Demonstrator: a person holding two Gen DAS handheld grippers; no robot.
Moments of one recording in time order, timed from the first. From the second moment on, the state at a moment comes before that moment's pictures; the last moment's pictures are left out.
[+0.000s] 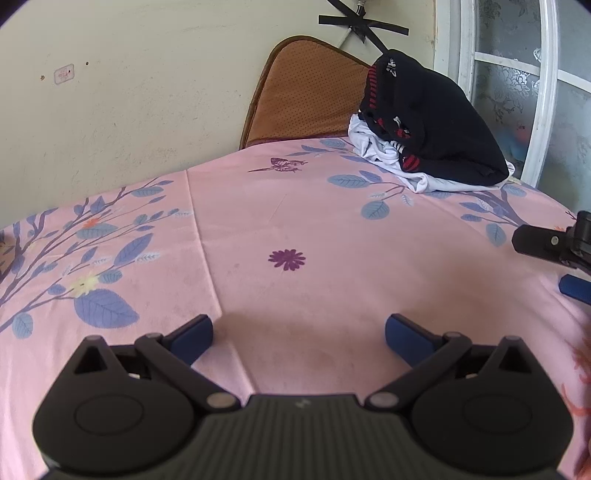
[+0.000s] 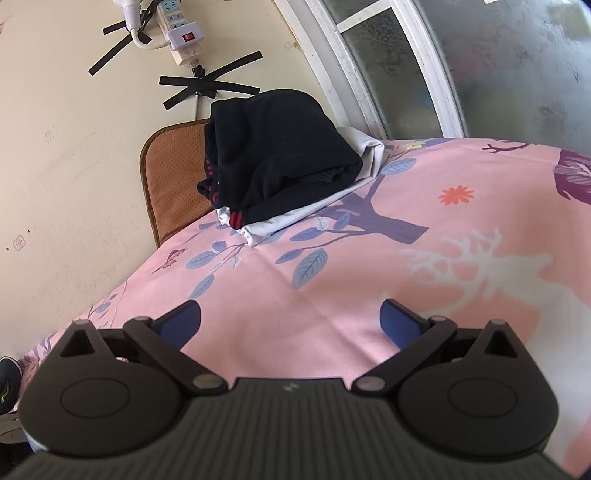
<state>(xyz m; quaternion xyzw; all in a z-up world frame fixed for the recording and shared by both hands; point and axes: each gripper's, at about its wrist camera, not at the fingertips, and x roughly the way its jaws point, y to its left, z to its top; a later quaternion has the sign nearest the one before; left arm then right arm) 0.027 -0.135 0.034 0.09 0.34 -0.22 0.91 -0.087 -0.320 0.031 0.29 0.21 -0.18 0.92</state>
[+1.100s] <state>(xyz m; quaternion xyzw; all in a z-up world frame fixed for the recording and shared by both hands) 0.027 -0.135 0.034 0.09 0.34 -0.22 0.91 -0.086 -0.323 0.031 0.29 0.21 -0.16 0.92</state>
